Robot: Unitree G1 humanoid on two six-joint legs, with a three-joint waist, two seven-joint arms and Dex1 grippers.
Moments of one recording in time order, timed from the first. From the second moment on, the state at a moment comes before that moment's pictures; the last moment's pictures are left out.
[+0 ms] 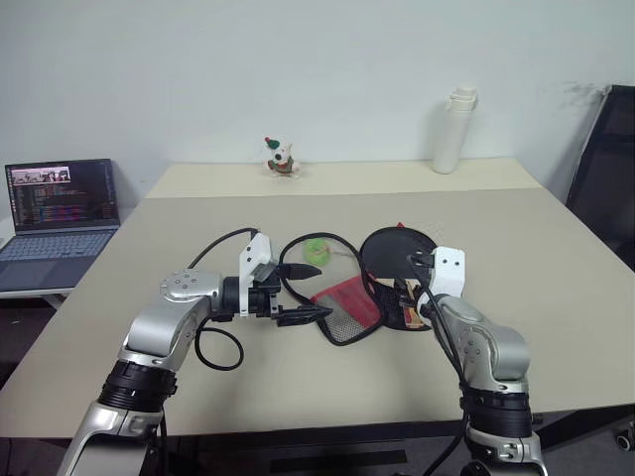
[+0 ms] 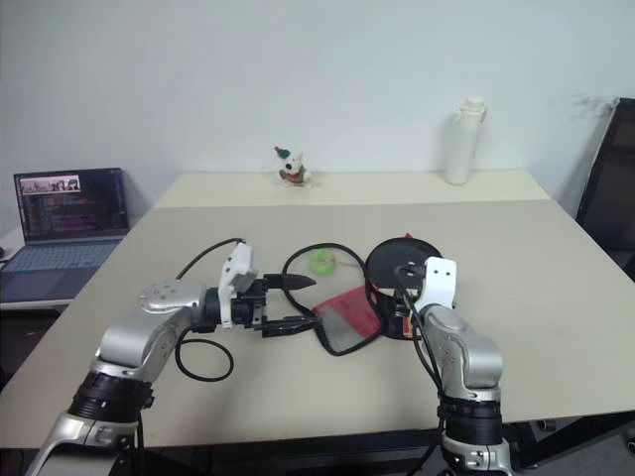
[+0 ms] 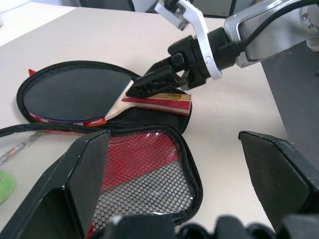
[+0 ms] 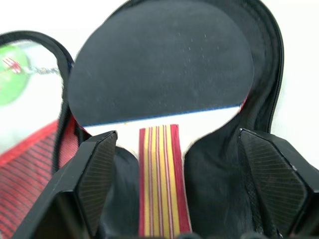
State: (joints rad) left arm -0.58 0.64 -0.07 0.03 -0.43 0.41 -1.19; right arm -0.54 0.03 -0.15 -0.18 0.23 1.04 -0.17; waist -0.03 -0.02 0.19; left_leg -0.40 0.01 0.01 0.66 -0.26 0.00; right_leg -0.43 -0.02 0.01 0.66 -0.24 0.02
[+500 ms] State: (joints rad) left arm -0.52 0.68 -0.03 0.05 -0.41 0.40 -1.15; right arm -0.49 -0.16 -0.13 -0.38 0.40 1.10 0.14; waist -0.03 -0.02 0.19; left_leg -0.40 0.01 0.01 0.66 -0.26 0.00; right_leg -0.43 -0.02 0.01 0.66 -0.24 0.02
